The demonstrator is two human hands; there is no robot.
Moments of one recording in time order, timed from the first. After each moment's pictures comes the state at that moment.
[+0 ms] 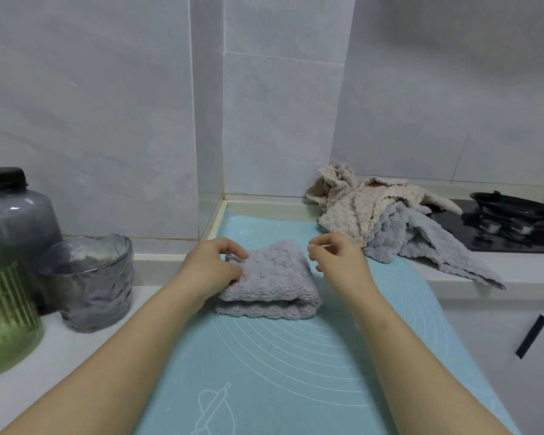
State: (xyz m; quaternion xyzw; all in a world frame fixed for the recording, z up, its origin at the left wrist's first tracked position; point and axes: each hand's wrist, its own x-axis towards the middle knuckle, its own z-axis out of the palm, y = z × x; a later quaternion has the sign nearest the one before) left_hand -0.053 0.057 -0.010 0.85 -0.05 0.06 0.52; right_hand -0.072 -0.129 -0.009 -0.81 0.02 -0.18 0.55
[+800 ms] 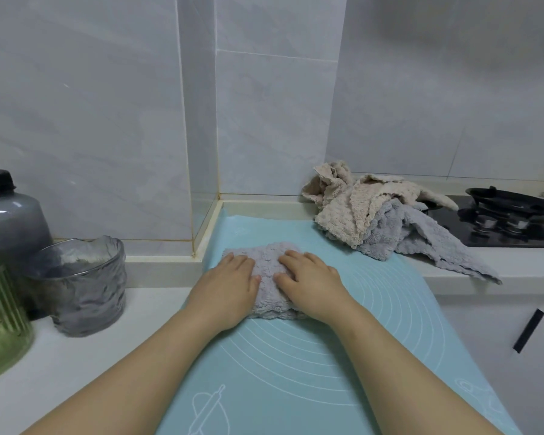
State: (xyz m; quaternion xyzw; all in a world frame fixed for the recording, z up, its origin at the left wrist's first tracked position) left_hand -0.053 0.034 -0.035 0.98 -0.18 0.07 0.10; right_hand -0.064 -0.113 -0.026 -0.98 -0.07 -0.05 0.17
